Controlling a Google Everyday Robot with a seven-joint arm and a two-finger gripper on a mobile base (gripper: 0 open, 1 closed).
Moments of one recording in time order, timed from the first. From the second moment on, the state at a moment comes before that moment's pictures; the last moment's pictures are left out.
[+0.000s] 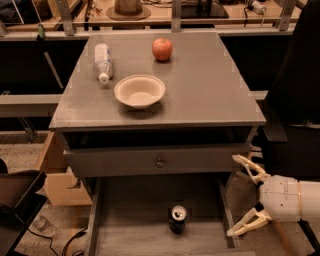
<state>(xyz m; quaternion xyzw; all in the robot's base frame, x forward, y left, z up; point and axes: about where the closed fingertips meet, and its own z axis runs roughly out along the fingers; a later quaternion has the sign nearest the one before) 0.399 -0.180 0.729 -0.59 0.61 0.20 0.49</state>
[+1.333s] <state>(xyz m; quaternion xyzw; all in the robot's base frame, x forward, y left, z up) 0.429 -0.079 0.541 -0.56 0.59 0.31 0.49</state>
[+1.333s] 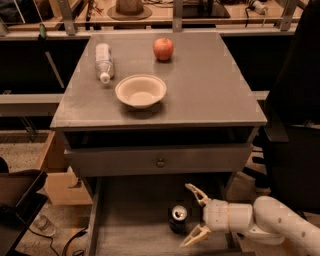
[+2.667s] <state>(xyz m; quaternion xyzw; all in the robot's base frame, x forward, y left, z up) 0.451 -0.054 0.433 -0.52 0.59 0.38 0.49</state>
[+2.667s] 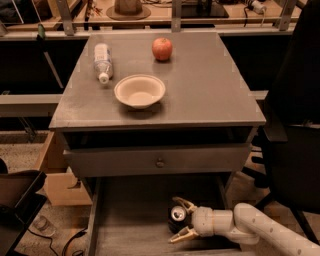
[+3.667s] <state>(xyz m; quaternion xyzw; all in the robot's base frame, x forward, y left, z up) 0.449 -0.048 0.433 -0.52 0.58 0.39 0.48</state>
